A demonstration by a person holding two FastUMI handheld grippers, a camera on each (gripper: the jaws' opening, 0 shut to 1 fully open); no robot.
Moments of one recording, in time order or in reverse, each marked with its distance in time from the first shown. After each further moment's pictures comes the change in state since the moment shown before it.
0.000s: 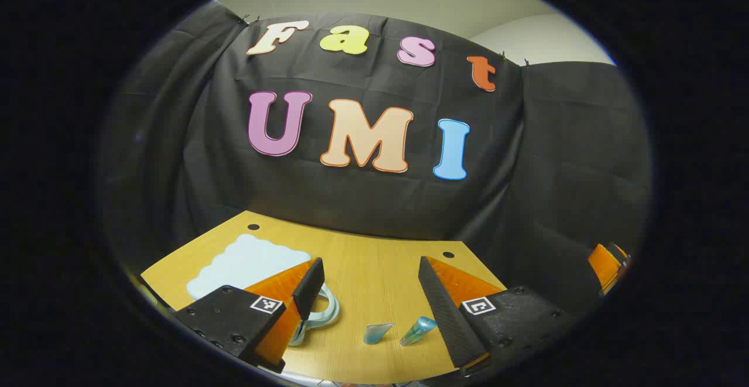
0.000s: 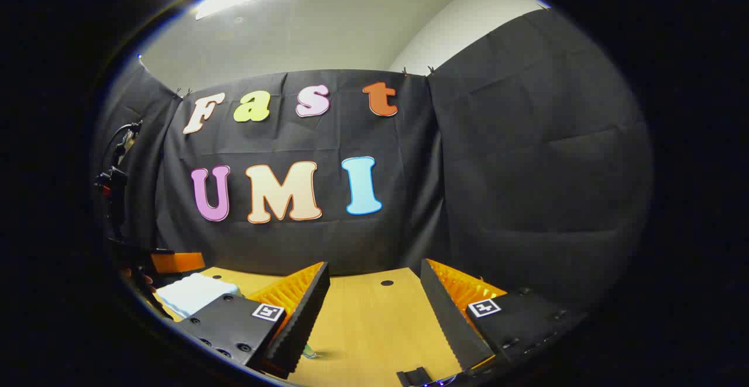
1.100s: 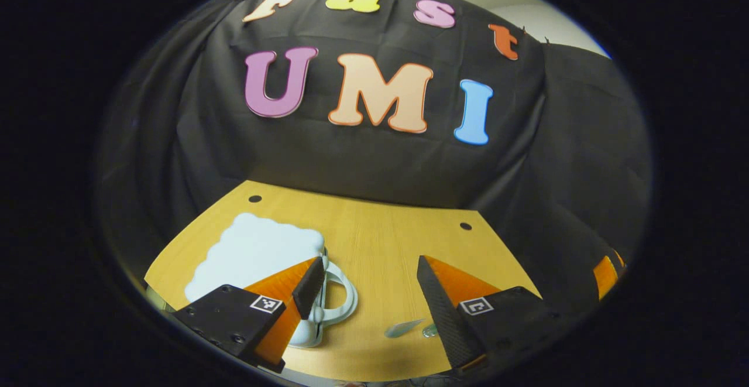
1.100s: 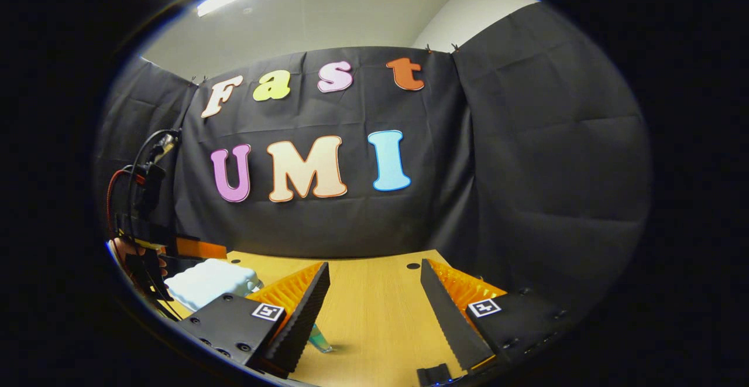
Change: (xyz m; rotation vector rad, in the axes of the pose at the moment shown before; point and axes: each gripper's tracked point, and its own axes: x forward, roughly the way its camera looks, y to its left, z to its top) left arm 0.074 0.054 -0.047 -0.002 0.277 0.004; right arm 0.039 0.051 -0.053 0.013 0.125 0.110
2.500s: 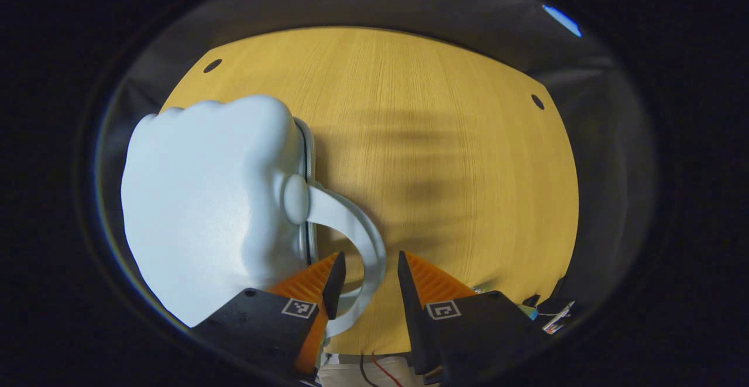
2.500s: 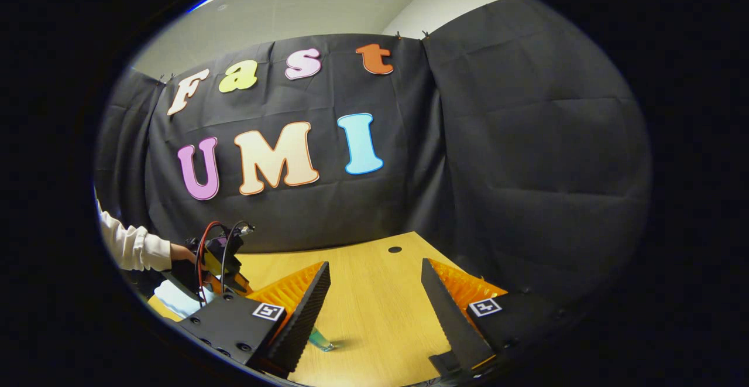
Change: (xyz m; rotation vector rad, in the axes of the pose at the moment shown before) left arm 0.136 0.041 -0.154 -0.076 0.921 0.076; right arm 0.001 -0.014 -0.029 0.056 0.054 -0.168
